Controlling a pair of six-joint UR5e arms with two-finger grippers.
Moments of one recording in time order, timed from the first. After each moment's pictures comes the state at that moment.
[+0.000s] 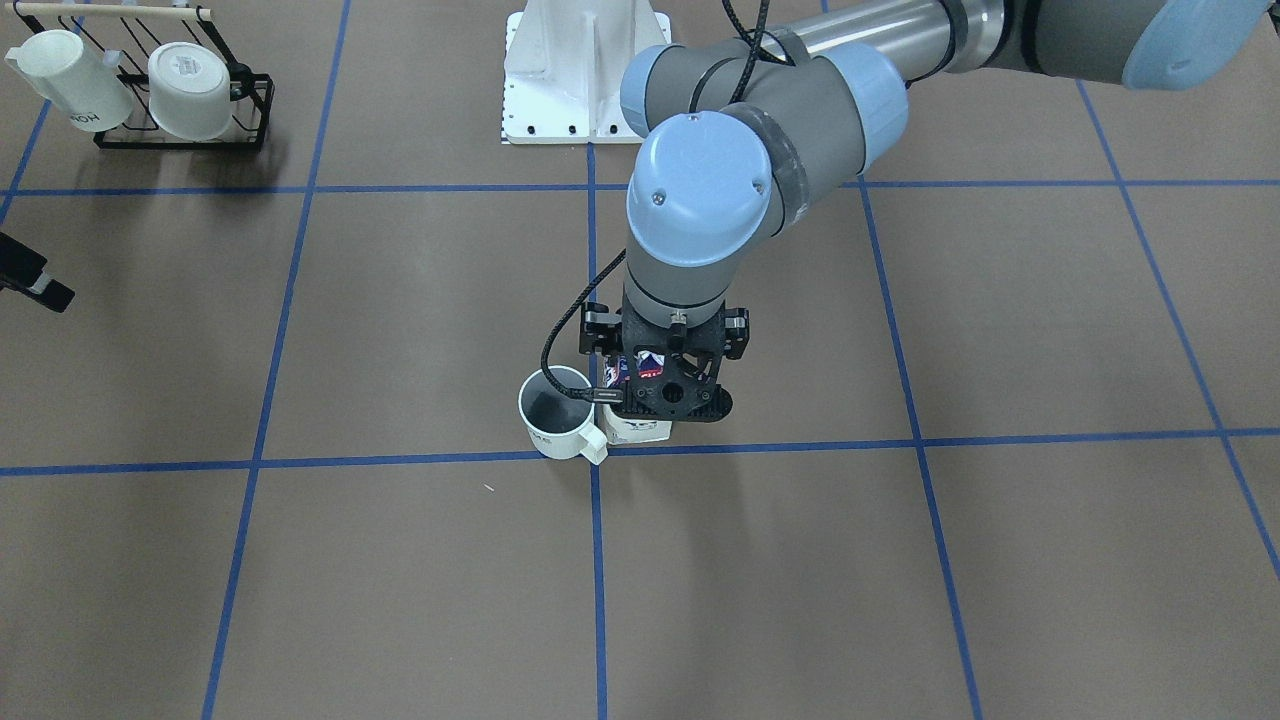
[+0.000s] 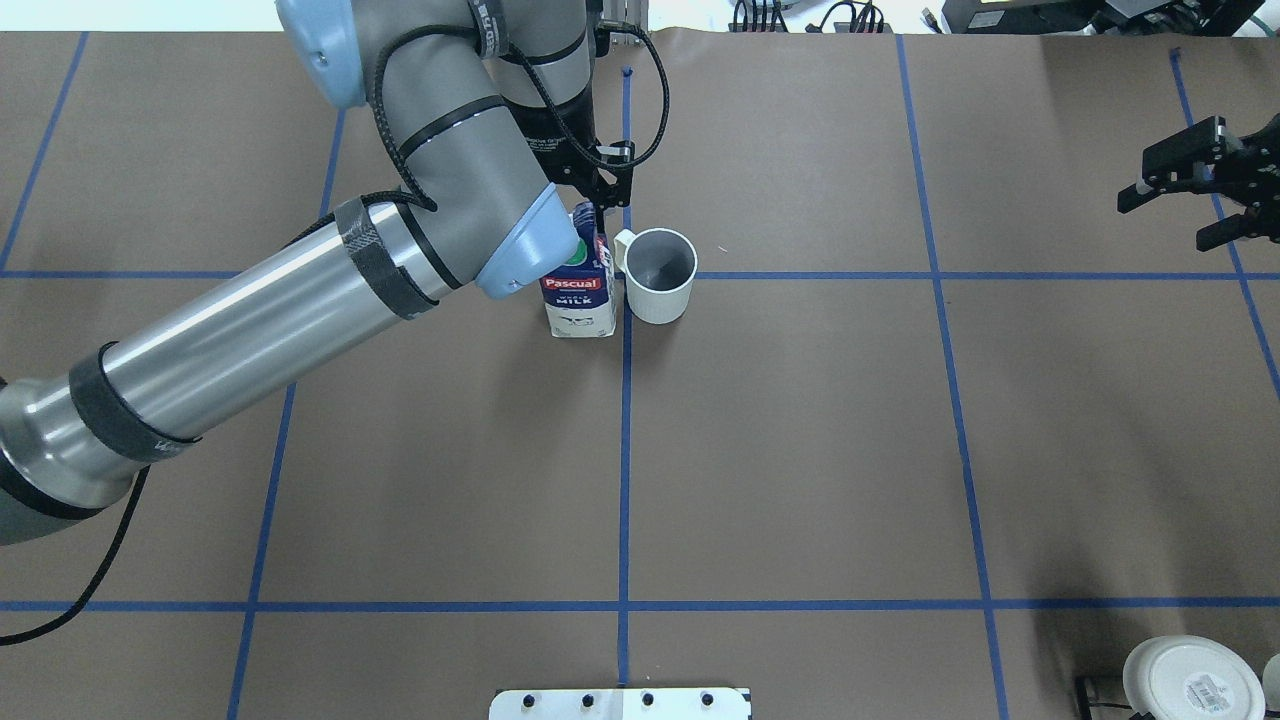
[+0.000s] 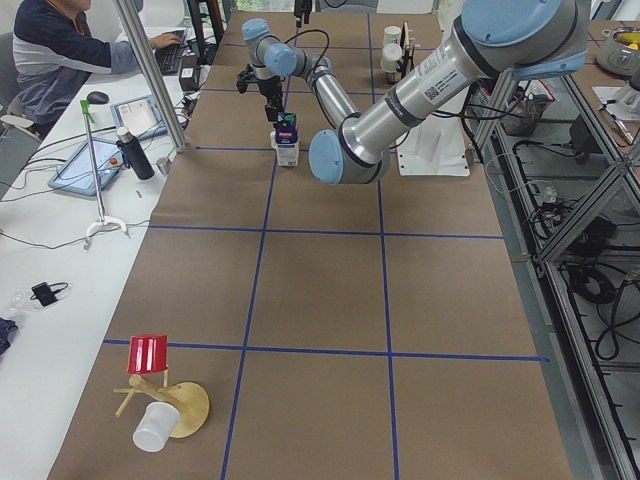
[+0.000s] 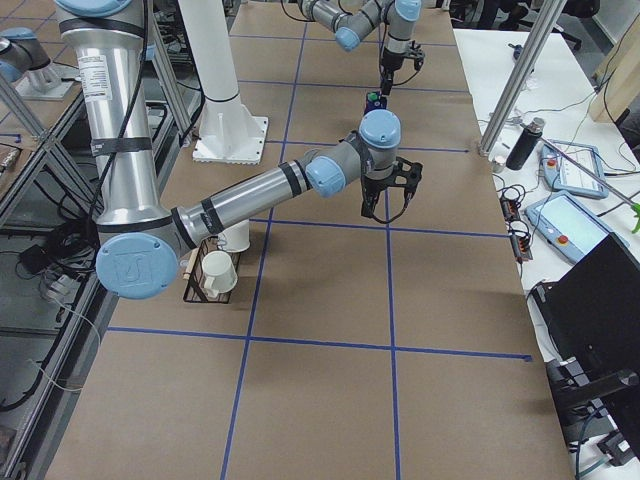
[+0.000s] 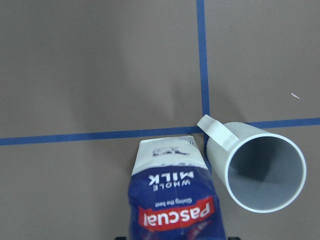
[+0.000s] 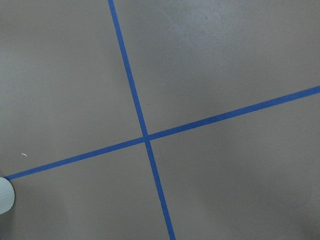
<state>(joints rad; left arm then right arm) -0.82 -2.61 -1.37 -1.33 -2.19 -0.85 1.26 -1.47 1.91 -1.42 2.47 0.94</state>
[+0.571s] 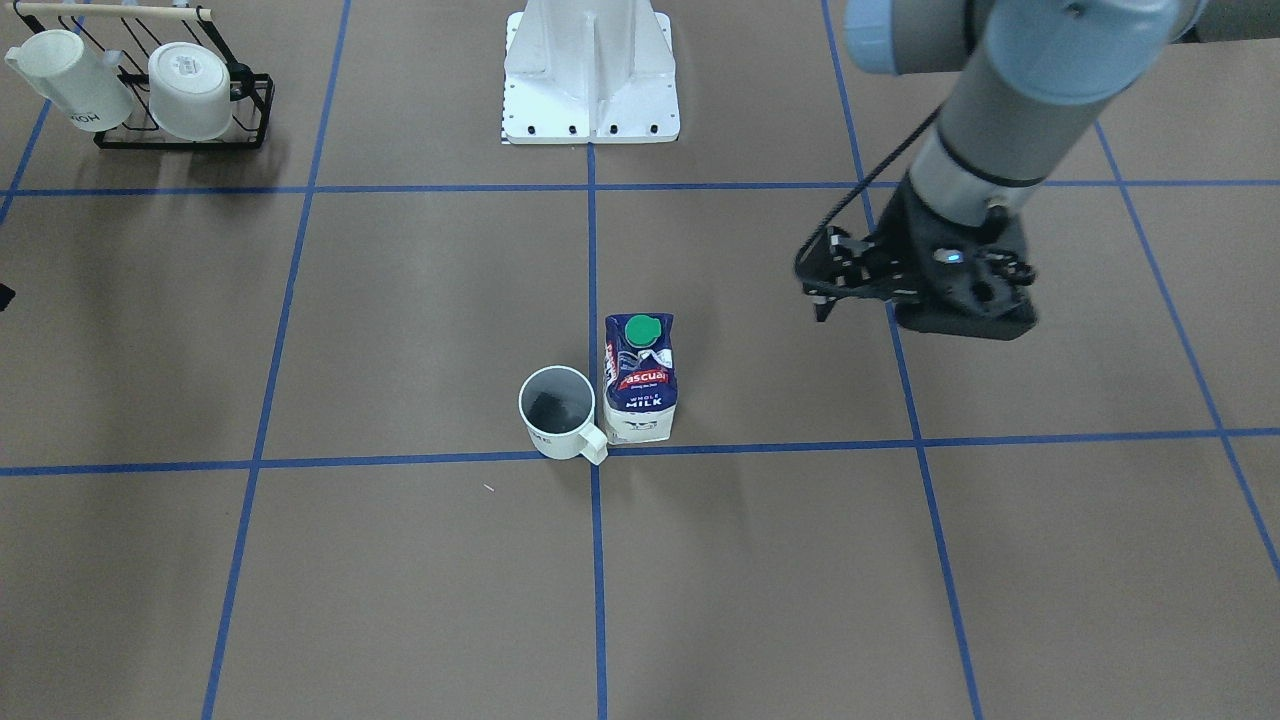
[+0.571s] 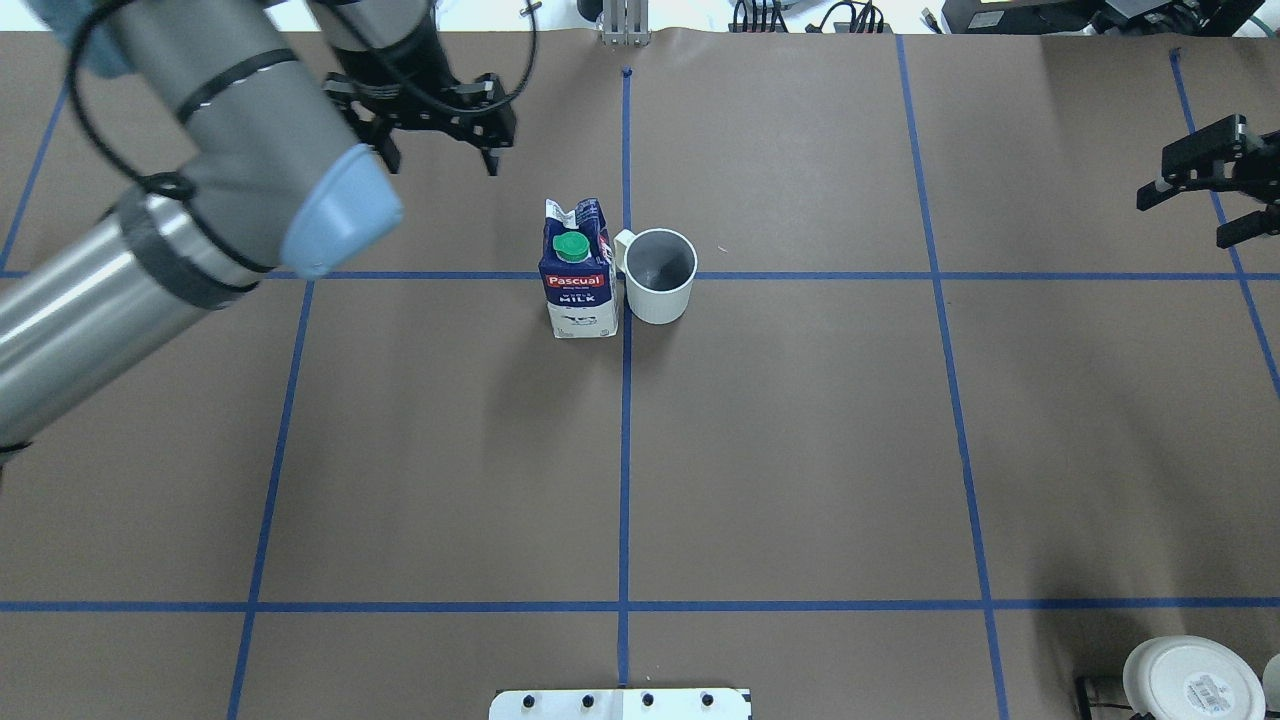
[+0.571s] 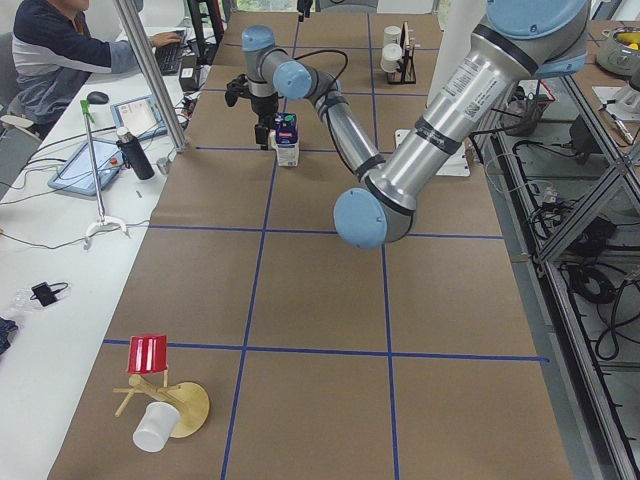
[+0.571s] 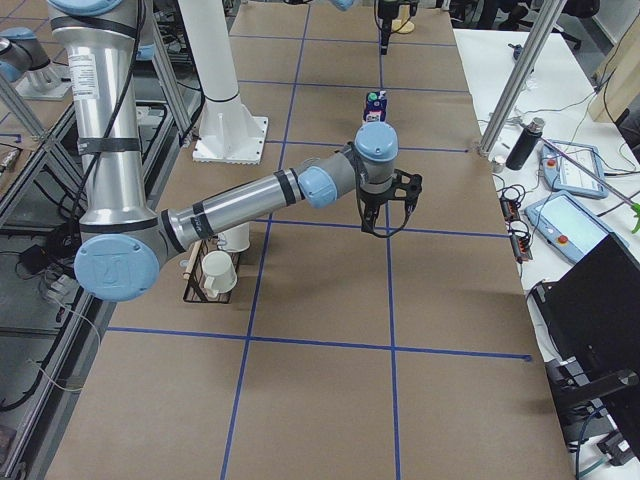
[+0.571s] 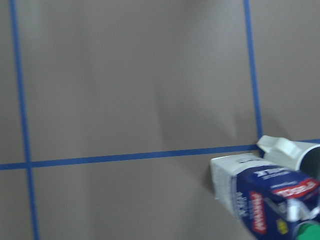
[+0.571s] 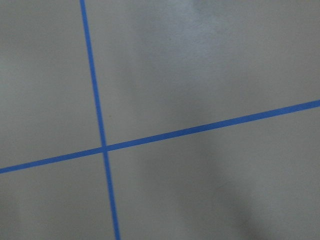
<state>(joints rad) -1.04 -2.16 -1.87 -1.28 -2.20 -0.60 1.35 -1.56 1.90 -1.42 2.43 0.69</state>
